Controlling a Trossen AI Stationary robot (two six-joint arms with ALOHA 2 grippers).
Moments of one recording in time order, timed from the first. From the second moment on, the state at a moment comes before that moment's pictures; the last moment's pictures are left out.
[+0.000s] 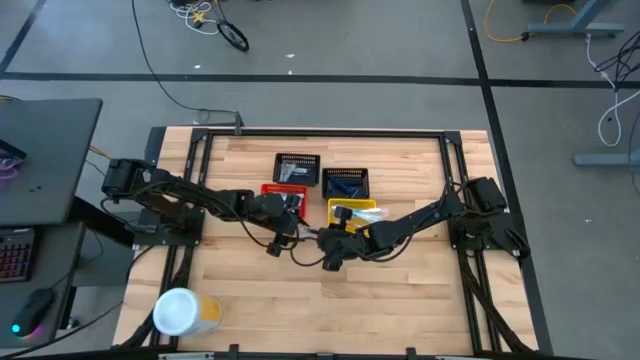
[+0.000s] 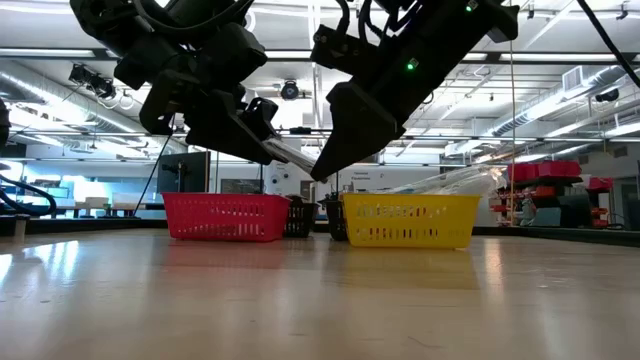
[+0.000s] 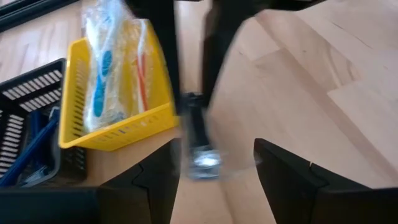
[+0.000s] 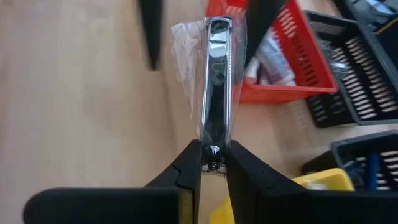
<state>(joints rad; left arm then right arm) -0.05 1.48 0.65 0.23 0.08 0.34 0.28 1.91 1.20 -0.19 0.56 0.16</state>
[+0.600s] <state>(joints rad) -0.05 1.48 0.65 0.25 0.07 0.32 0.27 1.91 1.20 -0.17 0.52 0.17</state>
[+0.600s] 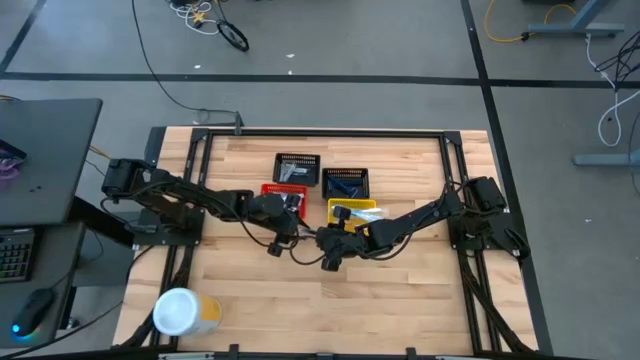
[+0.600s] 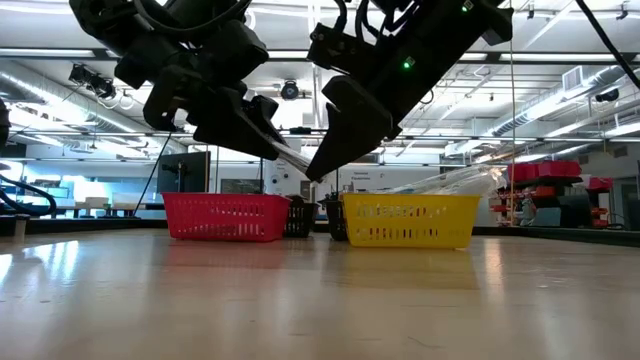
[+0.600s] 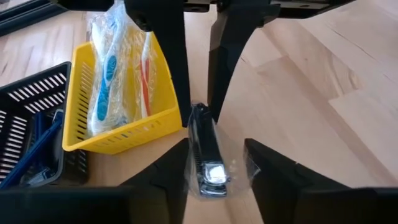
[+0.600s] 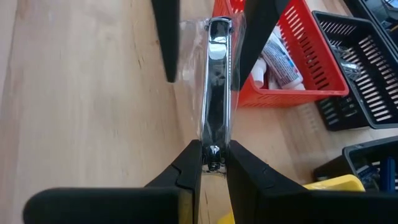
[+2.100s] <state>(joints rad) 0.37 1.50 0.85 -0.13 -0.07 0.15 0.27 1.91 1.20 -0.13 0.52 0.34</state>
